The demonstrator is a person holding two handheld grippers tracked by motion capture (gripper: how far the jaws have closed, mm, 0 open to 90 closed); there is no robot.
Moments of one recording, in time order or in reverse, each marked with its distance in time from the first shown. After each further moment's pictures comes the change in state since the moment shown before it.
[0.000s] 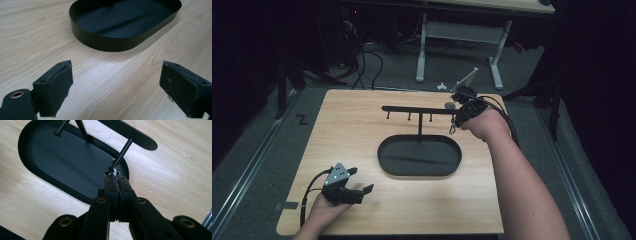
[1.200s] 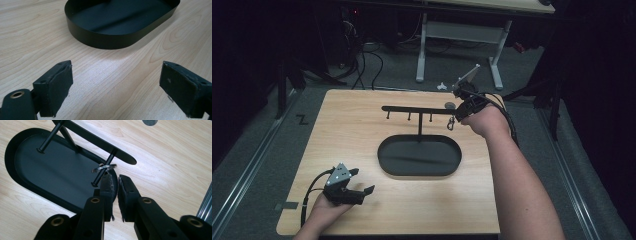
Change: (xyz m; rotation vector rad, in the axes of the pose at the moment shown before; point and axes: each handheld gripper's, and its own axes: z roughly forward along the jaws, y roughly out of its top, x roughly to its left) left arm -0.002 0.000 0.003 0.020 -0.013 0.011; right arm -0.007 0.007 0.000 -0.051 -0.058 0.023
